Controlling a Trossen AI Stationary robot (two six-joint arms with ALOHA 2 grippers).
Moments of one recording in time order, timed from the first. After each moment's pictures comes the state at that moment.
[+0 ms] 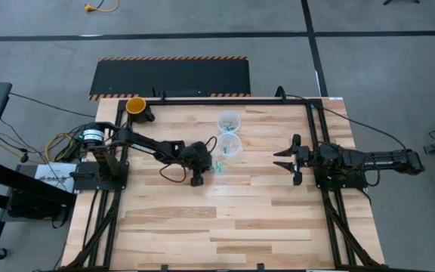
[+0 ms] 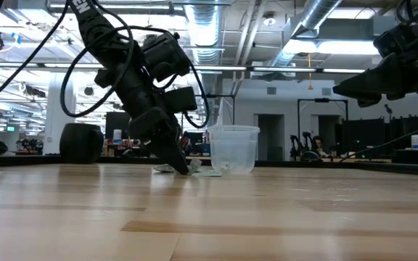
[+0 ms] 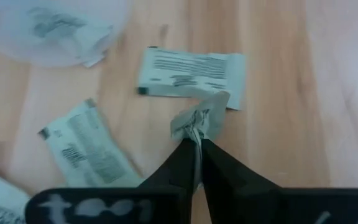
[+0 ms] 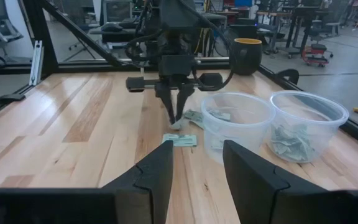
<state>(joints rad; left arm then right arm) 0.09 1.79 0.83 0.01 0.07 0.07 -0.02 0.18 0.00 0.02 0.05 -0.03</state>
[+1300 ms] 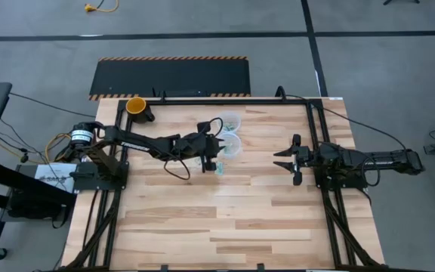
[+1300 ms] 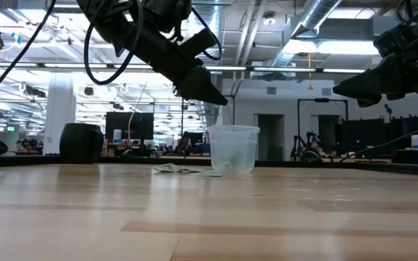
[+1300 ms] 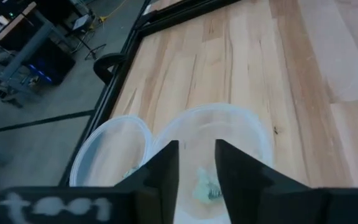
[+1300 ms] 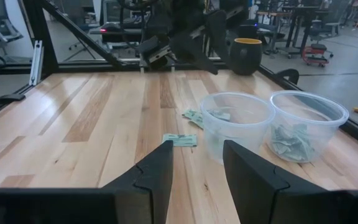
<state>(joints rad) 0.08 1.67 0.92 0.30 -0.32 0.36 -0.02 0.18 0.00 0.02 0.05 -0.03</state>
